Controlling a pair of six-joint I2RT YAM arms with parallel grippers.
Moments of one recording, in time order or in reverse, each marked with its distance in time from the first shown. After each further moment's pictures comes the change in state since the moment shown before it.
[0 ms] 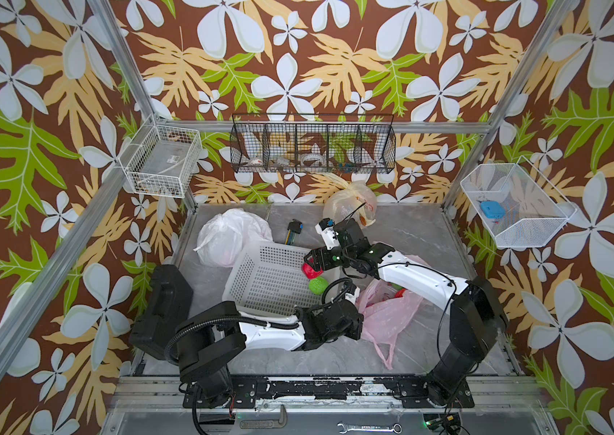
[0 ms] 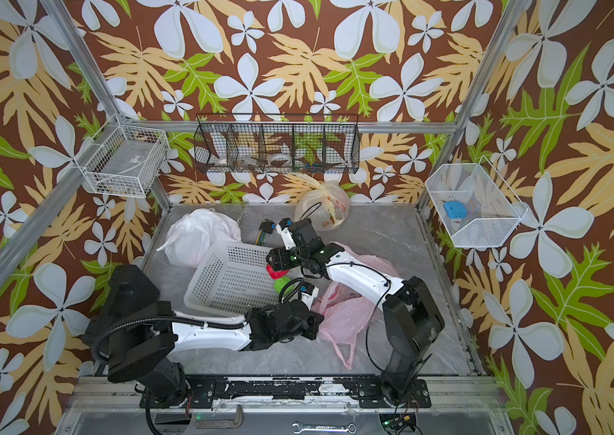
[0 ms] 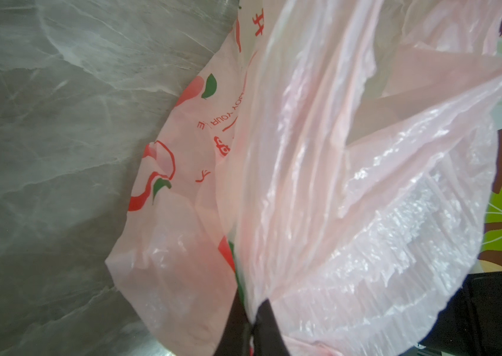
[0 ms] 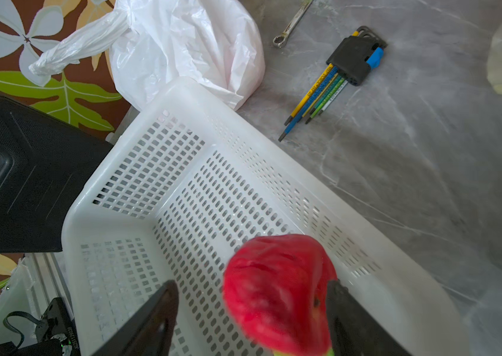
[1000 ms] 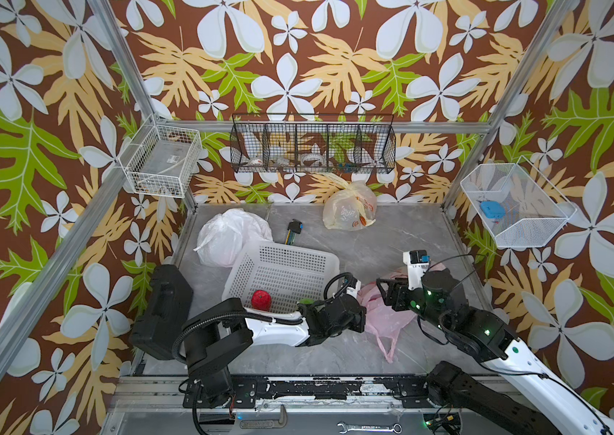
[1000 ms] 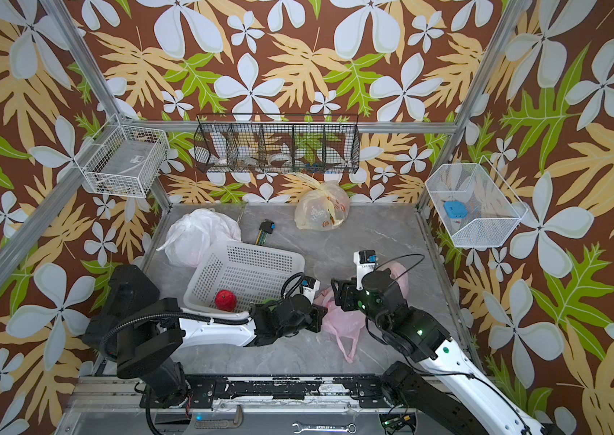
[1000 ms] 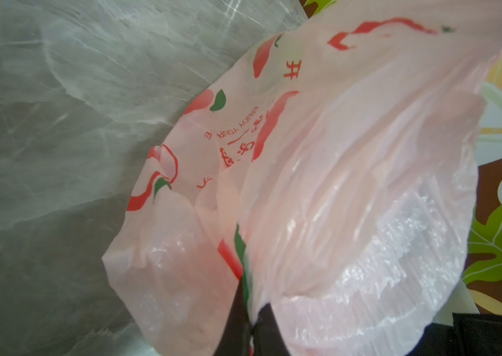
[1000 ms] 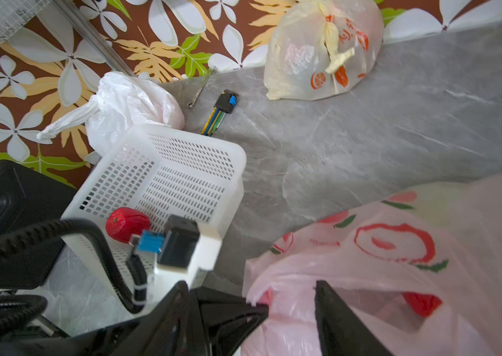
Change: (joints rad) left arm 0.026 0.045 0.051 0.052 -0.020 -0.019; right arm -0.002 -1.022 -0.521 -0.359 0.415 0.190
